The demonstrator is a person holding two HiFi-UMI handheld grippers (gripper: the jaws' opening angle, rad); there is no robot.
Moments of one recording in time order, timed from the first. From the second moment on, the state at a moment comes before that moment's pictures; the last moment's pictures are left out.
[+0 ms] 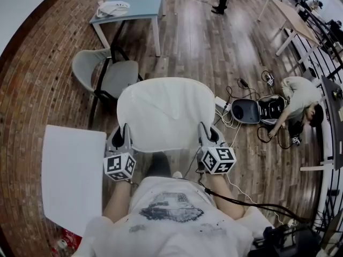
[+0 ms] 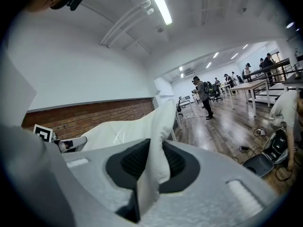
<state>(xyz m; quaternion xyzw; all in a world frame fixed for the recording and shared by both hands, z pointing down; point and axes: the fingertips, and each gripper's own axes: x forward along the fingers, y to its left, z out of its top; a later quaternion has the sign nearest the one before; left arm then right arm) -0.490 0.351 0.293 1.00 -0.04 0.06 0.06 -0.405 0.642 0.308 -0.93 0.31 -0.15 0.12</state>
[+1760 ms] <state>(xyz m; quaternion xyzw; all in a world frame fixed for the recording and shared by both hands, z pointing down) -0.122 -0.009 0.340 0.96 -0.23 0.08 0.10 0.066 0.230 0.346 -0.85 0.47 -0.23 0.06</state>
